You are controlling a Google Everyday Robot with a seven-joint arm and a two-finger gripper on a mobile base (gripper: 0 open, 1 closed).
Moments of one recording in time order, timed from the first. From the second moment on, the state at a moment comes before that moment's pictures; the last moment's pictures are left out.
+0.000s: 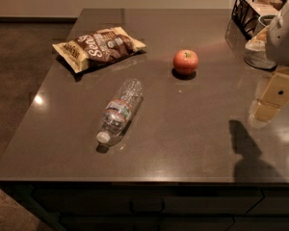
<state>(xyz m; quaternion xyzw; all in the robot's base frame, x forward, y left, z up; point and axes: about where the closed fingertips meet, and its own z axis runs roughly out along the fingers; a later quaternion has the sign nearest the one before) 0.438 -0.217 0.976 -0.60 0.78 -0.03 0.16</state>
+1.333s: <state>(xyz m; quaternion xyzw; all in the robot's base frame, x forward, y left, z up) 0.486 -0.111 0.984 -0.75 0.64 -0.02 0.16</state>
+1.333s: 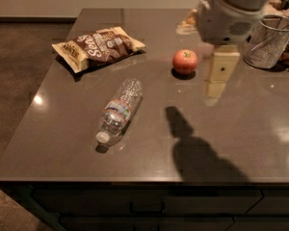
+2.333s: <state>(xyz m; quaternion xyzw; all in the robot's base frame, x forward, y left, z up) 0.486 0.004 0.944 -0.89 0.44 -0.03 0.11</state>
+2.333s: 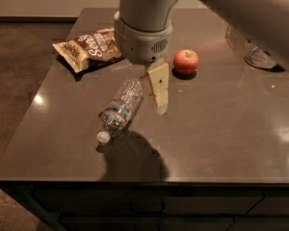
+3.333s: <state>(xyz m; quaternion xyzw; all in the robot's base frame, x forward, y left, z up) 0.481 0.047 0.874 -0.94 0.33 0.01 0.05</state>
